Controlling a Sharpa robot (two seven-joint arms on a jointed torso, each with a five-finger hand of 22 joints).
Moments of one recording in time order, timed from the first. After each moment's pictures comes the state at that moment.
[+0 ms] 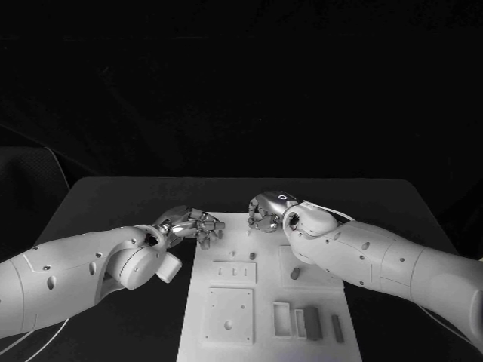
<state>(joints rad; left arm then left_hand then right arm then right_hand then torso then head) 1.31 -0.74 -0.18 1.33 -0.26 -0.16 0.16 1.17 -0.08 0.38 -0.10 0.18 0.89 0.16 0.37 0.60 1.23 0.10 0.49 0.37 1.30 0.05 0.56 0.69 0.12 0.83 0.02 1.27 0.38 1.24 -0.34 -0.06 0.91 -1.60 -0.36 -0.09 1.24 -0.05 0.36 -0.11 0.18 0.89 0.11 0.37 0.61 1.26 -0.04 1.36 1.00 1.38 -0.11 1.63 1.26 0.23 0.94 -0.02 1.66 0.62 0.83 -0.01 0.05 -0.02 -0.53</state>
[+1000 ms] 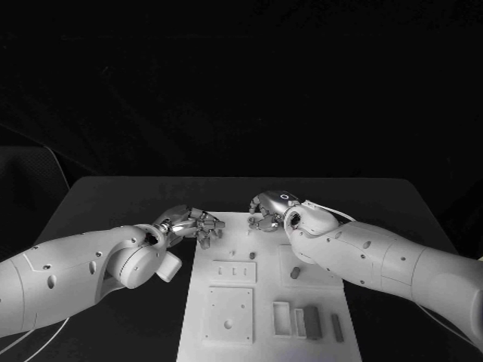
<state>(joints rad) 1.32 -0.74 -0.18 1.33 -0.26 -0.16 0.16 1.17 -0.08 0.38 -0.10 0.18 0.89 0.16 0.37 0.60 1.23 0.10 0.48 0.37 1.30 0.05 0.56 0.69 0.12 0.83 0.02 1.27 0.38 1.24 -0.35 -0.07 0.91 -1.57 -0.37 -0.11 1.18 -0.13 0.35 -0.10 0.18 0.81 0.15 0.30 0.57 1.27 -0.05 1.35 1.00 1.38 -0.11 1.63 1.25 0.24 0.94 -0.02 1.66 0.64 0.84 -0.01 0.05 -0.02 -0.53</state>
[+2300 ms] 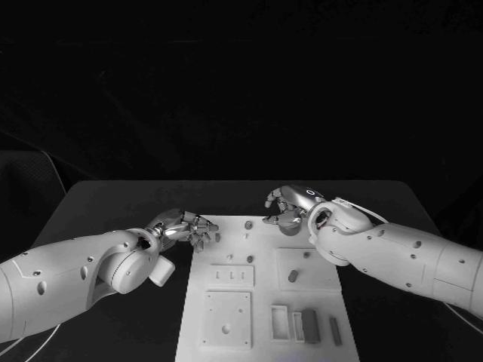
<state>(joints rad) 1.32 -0.76 -0.18 1.33 -0.26 -0.16 0.16 1.17 -0.08 0.38 -0.10 0.18 0.89 0.16 0.37 0.60 1.23 0.10 0.48 0.37 1.30 0.05 0.56 0.69 0.12 0.83 0.02 1.27 0.38 1.25 -0.60 -0.01 1.19 -1.46 -0.40 -0.11 1.15 -0.15 0.34 -0.08 0.18 0.79 0.15 0.30 0.56 1.26 -0.05 1.35 1.00 1.37 -0.11 1.63 1.23 0.24 0.94 -0.02 1.66 0.65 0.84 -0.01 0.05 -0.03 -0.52</state>
